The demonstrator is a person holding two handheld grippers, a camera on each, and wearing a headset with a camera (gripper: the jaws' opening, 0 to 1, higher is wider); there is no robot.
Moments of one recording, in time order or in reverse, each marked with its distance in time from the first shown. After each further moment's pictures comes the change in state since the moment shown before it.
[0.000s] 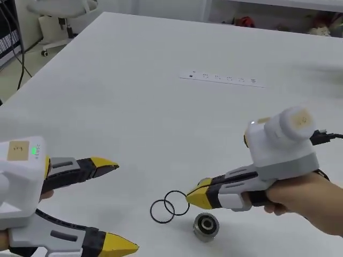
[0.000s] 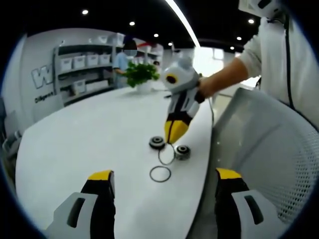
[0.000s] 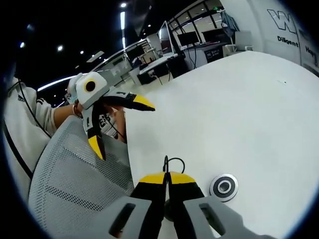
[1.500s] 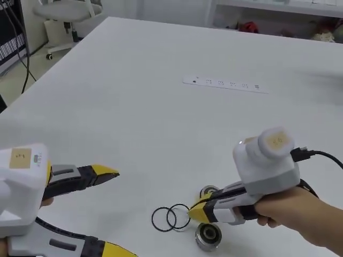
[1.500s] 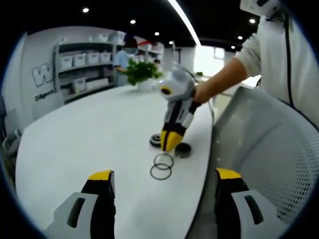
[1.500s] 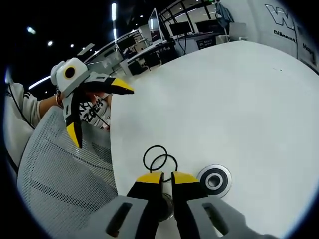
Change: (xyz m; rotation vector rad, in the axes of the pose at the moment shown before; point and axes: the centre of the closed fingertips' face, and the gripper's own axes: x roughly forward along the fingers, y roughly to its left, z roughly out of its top) left arm -0.002 0.002 -0.004 -0.008 0.016 0.001; right arm 0.017 -0.026 -0.025 0.015 0.091 -0.074
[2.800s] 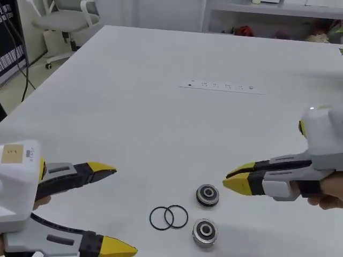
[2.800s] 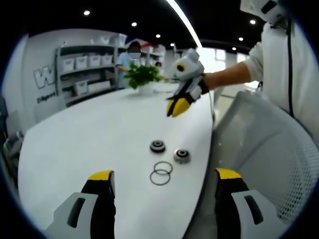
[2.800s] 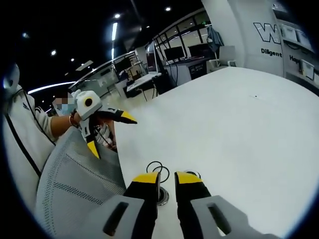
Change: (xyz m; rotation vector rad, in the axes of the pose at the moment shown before) left arm -0.004 -0.005 0.016 0.002 -0.020 0.018; right arm -0.102 0.004 0.034 -0.013 -0.222 -0.079
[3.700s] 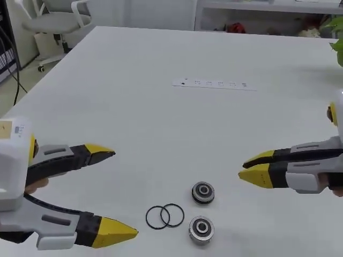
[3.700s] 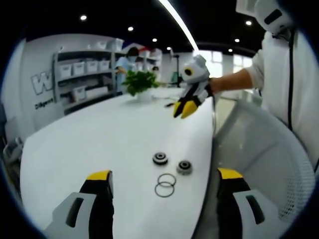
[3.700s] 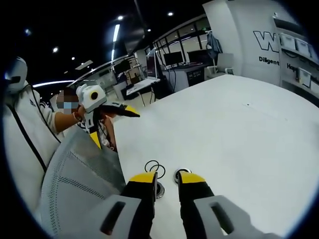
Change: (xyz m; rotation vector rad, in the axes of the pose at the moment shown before) left arm 0.001 0.009 0.032 0.027 -0.035 -0.021; right arm -0.033 -0.006 0.002 -0.032 -0.036 -0.040
